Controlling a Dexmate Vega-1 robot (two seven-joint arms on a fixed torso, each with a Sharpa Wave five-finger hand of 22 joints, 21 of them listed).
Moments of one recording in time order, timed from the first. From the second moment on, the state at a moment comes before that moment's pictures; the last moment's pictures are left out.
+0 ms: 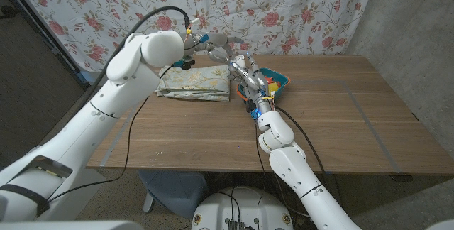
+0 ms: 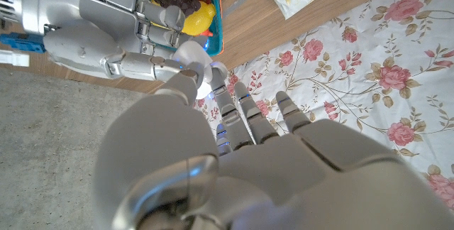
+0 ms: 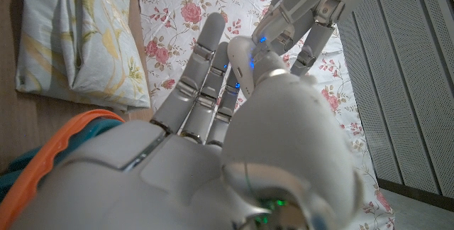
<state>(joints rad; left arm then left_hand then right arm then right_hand) 0.67 0.69 0.38 -2.23 0.62 0.31 -0.76 1.05 0.16 0.46 -0.17 0.23 -0.02 -0.11 0.20 0.18 0.70 -0.15 0.47 0.47 0.35 -0.17 0.35 0.33 0.10 0.15 0.20 0.18 -1.12 -0.09 -0.46 -1.81 0.53 0.19 -0.14 1.39 0.13 0.19 -0.15 0.20 0.10 -0.13 0.20 0.20 0.52 -0.09 0.80 0.58 0.80 -0.05 0.35 0.66 0.80 -0.08 0.86 0.20</state>
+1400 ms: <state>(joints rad) 0.72 0.72 0.32 -2.26 0.57 0.34 -0.61 1.10 0.16 0.43 -0.17 0.21 -0.01 -0.11 0.20 0.18 0.71 -0.18 0.63 0.71 0.35 -0.18 0.39 0.40 0.11 0.15 0.20 0.18 -1.11 -0.09 -0.45 -1.80 0.53 0.16 -0.14 1.39 0.14 0.19 -0.15 0.20 0.10 -0.13 0.20 0.20 0.52 -0.09 0.80 0.58 0.80 -0.05 0.35 0.66 0.80 -0.08 0.88 0.20</state>
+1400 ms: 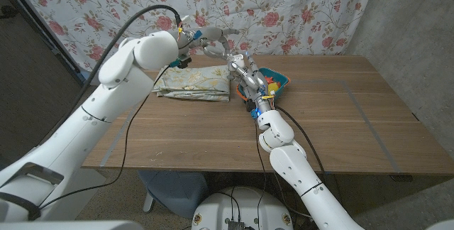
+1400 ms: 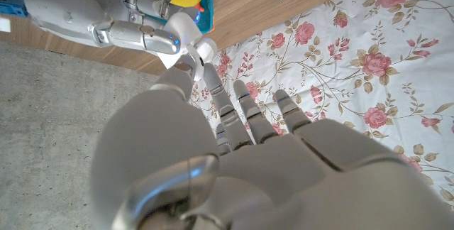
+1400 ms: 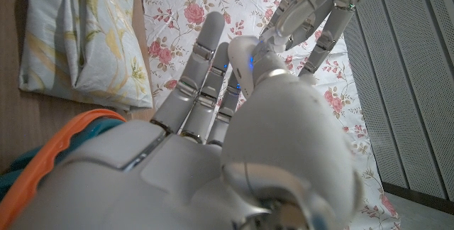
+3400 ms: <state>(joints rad) 0.86 0.81 0.26 -2.35 0.53 0.46 -0.54 1.12 0.15 0.41 -0.17 0.21 -0.01 -0.10 0.19 0.19 0.70 -0.19 0.68 0.72 0.35 -0.17 0.40 0.42 0.12 0.15 0.20 0.18 -1.12 -0.08 -0.39 -1.80 0.57 0.19 -0.17 1.39 0.14 0.19 -0.15 0.20 0.11 -0.14 0.20 0.20 0.52 -0.09 0.80 0.59 0.80 -0.05 0.35 0.66 0.80 -0.08 0.91 0.20</state>
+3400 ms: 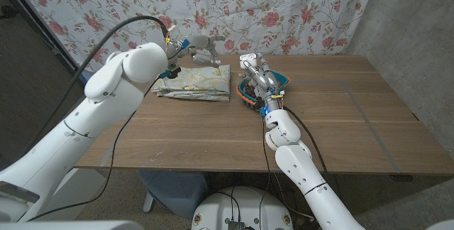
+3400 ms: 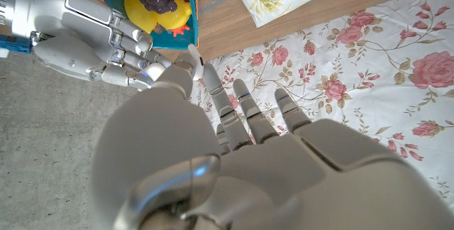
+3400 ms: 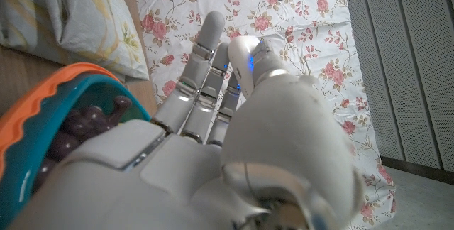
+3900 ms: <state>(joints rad) 0.93 0.84 0.27 -2.35 0.54 0.48 -0.52 1.13 0.14 0.41 -0.17 0.20 -0.01 -0.10 0.19 0.19 0.70 -0.19 0.68 0.72 0.35 -0.17 0.40 0.42 0.12 0.15 0.20 0.18 -1.13 -0.08 -0.39 -1.81 0.57 0.20 -0.17 1.39 0.14 0.19 -0.15 0.20 0.11 -0.14 0.20 0.20 0.52 -0.09 0.80 0.59 0.80 -0.05 0.34 0.66 0.80 -0.08 0.91 0.20</state>
